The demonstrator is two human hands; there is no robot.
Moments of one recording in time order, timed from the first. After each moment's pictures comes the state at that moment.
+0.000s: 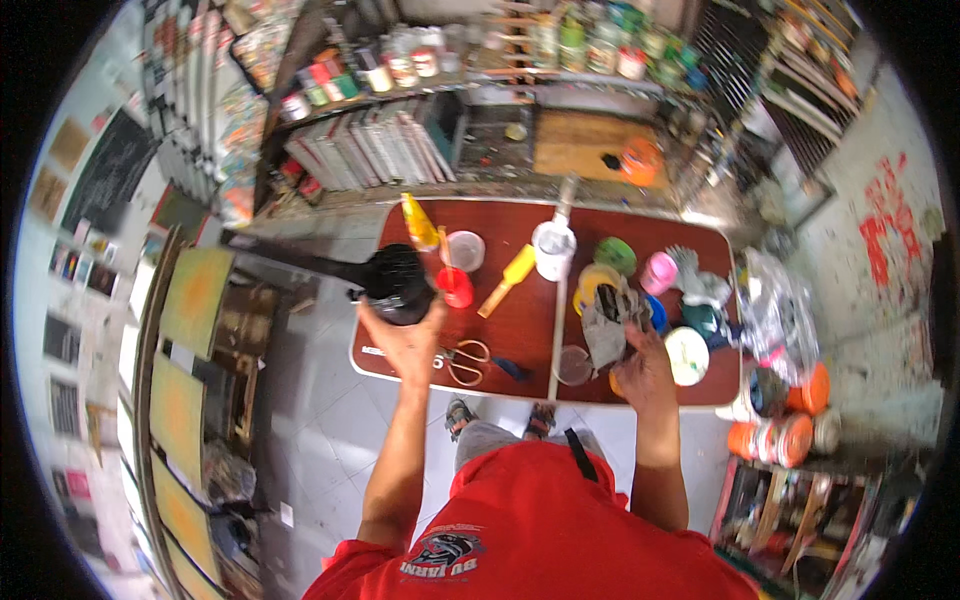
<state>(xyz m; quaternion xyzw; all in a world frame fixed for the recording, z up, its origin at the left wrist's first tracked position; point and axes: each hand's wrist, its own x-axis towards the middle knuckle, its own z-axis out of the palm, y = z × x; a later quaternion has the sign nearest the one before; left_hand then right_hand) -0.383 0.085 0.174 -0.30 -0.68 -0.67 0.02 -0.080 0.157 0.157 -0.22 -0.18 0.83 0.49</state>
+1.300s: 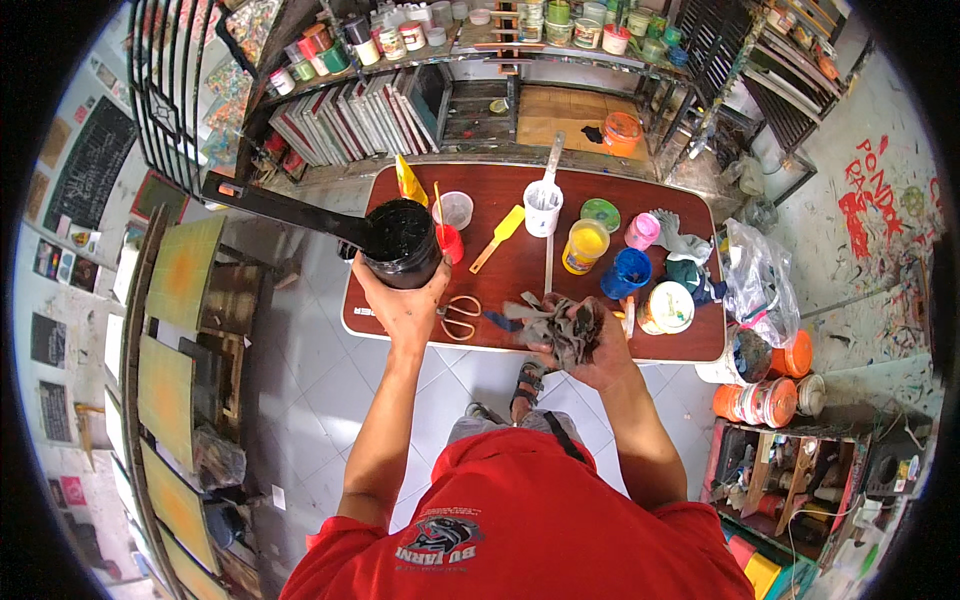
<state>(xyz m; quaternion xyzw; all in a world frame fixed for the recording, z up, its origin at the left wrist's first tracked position) -0.370 0.034 0.203 -0.36 -0.69 -0.62 -0.01 -0.118 0.084 0.179 -0.19 -0.08 0.94 0.27</state>
